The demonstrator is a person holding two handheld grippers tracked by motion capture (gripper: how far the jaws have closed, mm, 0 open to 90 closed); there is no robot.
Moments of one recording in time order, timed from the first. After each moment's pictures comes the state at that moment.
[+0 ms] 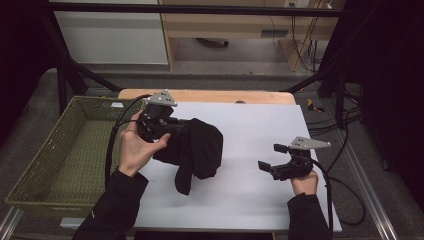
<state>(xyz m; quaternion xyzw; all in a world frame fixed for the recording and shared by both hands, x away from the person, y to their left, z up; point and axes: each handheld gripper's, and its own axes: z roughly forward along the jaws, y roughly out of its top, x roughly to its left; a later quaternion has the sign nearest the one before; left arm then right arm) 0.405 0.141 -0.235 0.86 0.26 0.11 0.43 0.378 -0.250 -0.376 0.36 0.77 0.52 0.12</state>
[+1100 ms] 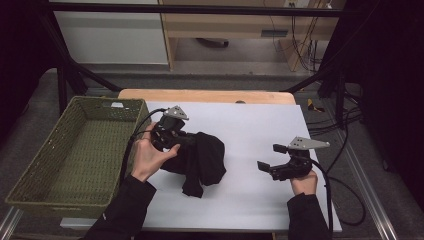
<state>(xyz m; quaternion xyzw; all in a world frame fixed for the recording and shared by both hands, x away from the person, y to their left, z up) 0.419 0.126 -0.290 0.87 0.28 0.07 0.39 0.378 -0.249 -0.377 0.36 0.77 0.52 0.12</state>
